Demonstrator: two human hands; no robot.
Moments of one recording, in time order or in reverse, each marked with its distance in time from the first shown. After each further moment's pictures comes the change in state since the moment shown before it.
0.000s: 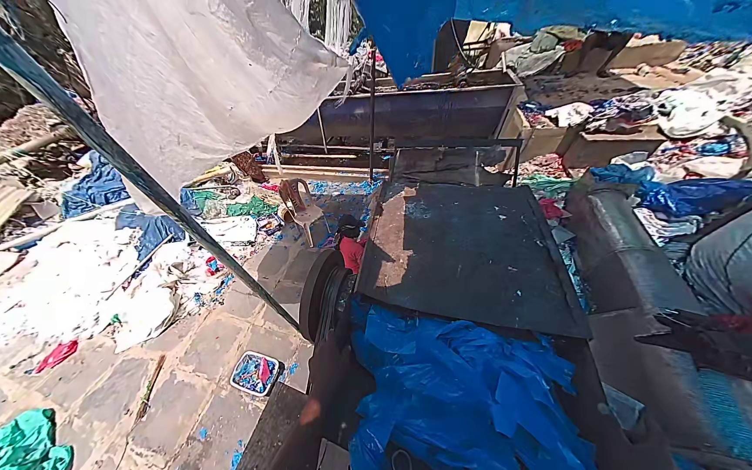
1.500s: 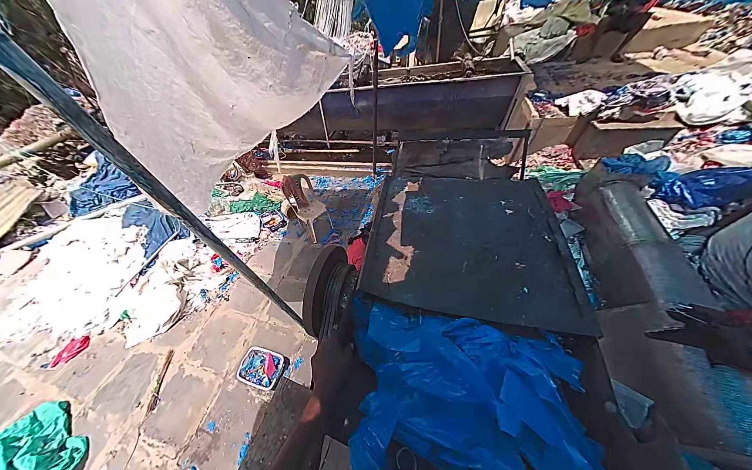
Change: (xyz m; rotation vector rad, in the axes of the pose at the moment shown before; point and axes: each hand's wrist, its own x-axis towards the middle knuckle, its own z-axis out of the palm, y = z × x) left_hand -0.008 0.007 -0.012 0.001 -0.029 -0.017; right_hand 0.032 0.031 0.011 -0.059 0.004 -0.026
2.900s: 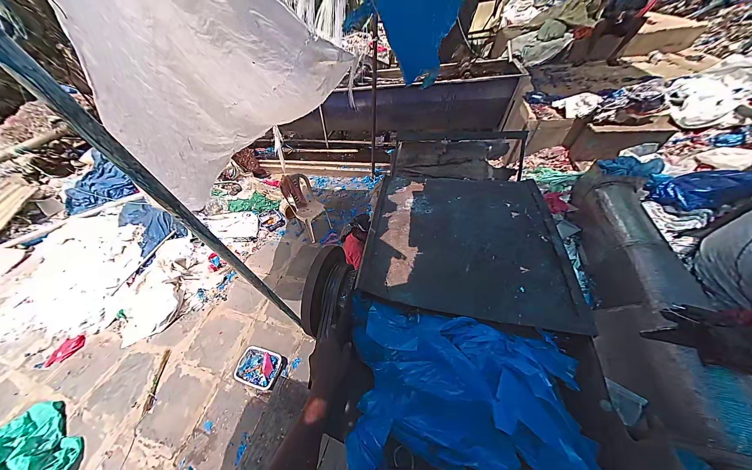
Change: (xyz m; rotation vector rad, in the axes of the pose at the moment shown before) left_hand -0.001 0.000 0.000 -0.006 0.003 -0.010; right_hand -0.002 0.002 0.000 0.032 -0.006 -0.001
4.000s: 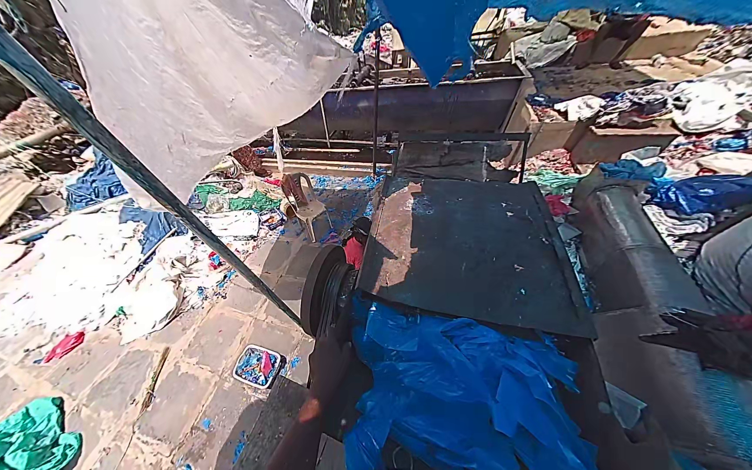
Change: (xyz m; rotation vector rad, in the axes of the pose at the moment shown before) left_hand 0.008 -0.004 0.008 0.017 0.005 0.008; right_hand 0.004 0.000 0.000 -0.017 -0.031 -0.001
